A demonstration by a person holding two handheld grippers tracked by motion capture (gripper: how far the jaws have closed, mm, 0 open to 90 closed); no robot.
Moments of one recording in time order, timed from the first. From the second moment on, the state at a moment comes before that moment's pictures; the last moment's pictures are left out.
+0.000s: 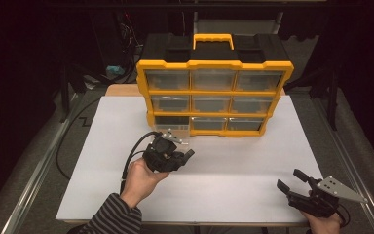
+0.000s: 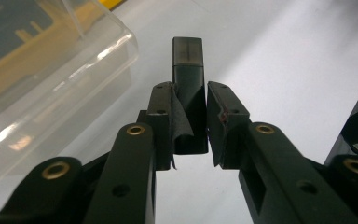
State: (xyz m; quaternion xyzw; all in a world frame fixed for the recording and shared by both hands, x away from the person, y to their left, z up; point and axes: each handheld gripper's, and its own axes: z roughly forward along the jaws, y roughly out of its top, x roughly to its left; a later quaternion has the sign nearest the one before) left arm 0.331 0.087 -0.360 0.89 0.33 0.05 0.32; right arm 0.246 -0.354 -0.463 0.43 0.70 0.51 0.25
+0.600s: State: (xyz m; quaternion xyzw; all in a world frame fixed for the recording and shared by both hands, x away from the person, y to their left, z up) left arm 0.349 0.099 -0.345 0.88 0.35 0.07 0.32; right arm 0.247 -0.354 -0.463 0.43 0.70 0.51 0.25
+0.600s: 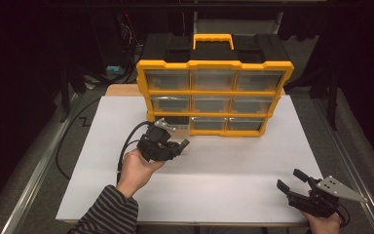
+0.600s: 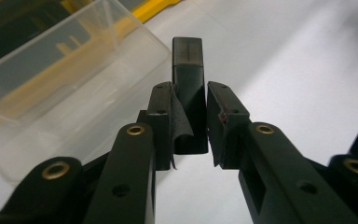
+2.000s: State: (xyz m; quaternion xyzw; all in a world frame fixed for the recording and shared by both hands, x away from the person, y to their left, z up) left arm 0.407 0.099 -0.355 0.88 0.39 0.08 0.27; right arm 0.246 -0.355 -0.463 0.43 0.70 0.51 0.25
